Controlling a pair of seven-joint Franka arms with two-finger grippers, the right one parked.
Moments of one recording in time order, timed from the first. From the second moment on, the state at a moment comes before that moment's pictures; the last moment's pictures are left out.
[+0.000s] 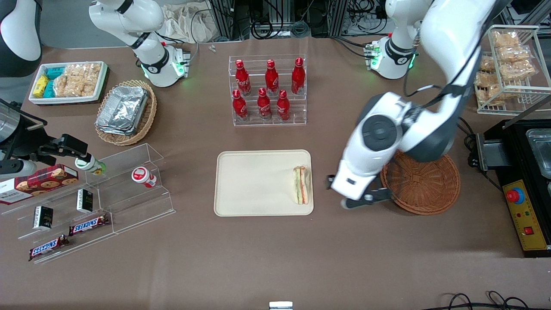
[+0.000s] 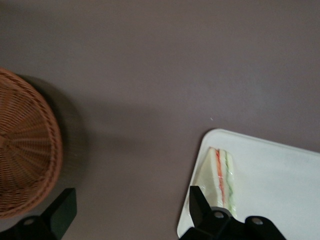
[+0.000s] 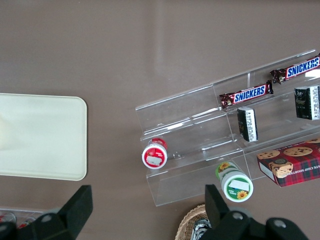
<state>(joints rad) -0.02 0.51 -0.54 -1.42 0.31 1.89 -0.86</state>
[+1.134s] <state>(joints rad) 0.01 0.07 -0.09 -1.84 0.04 1.87 -0.07</state>
